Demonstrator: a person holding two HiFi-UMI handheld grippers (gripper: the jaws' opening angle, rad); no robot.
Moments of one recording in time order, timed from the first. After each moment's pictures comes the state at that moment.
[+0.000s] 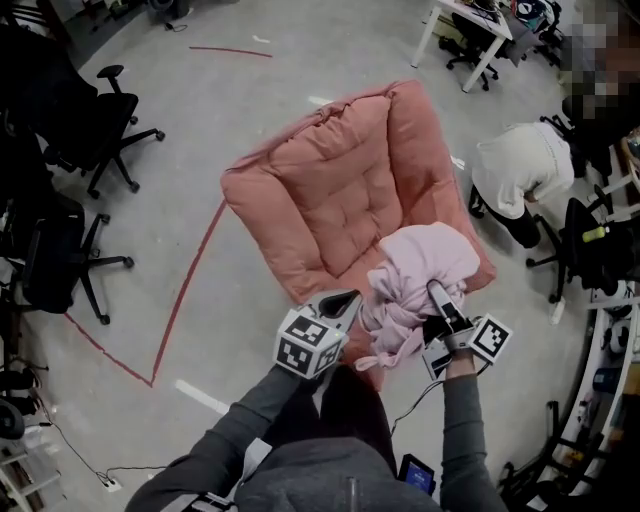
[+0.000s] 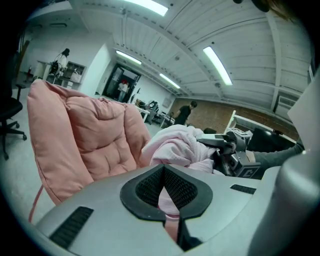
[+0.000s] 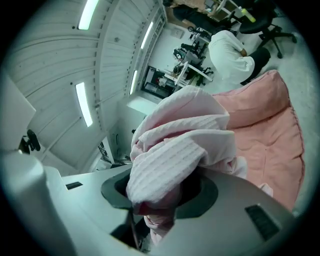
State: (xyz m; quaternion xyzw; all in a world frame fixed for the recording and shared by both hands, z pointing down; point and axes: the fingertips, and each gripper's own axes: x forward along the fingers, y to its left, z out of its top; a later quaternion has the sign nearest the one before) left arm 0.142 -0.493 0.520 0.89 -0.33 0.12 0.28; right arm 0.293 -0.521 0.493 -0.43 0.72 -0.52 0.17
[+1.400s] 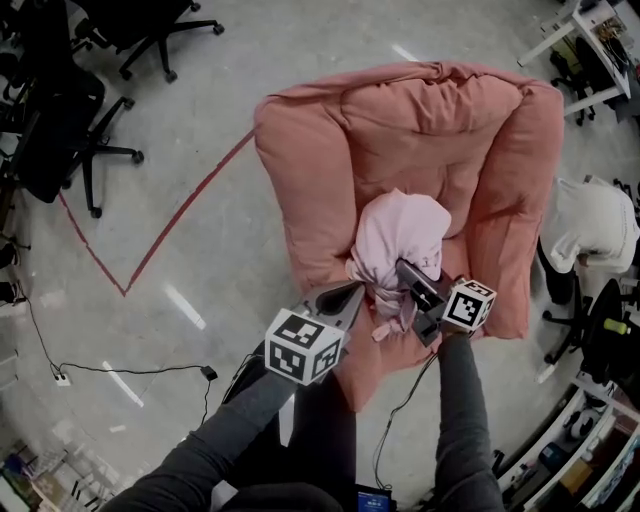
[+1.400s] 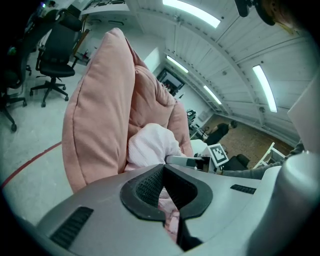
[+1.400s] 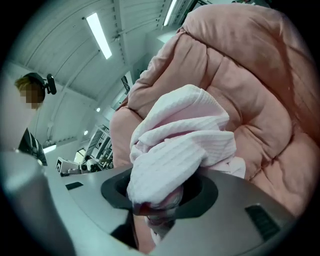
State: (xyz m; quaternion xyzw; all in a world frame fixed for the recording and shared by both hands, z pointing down) left arm 0.091 -0.547 0.638 0.77 -0.48 0.04 0.42; right arm 0.161 -0.632 0.692 -0.18 0.86 -0.47 -0.11
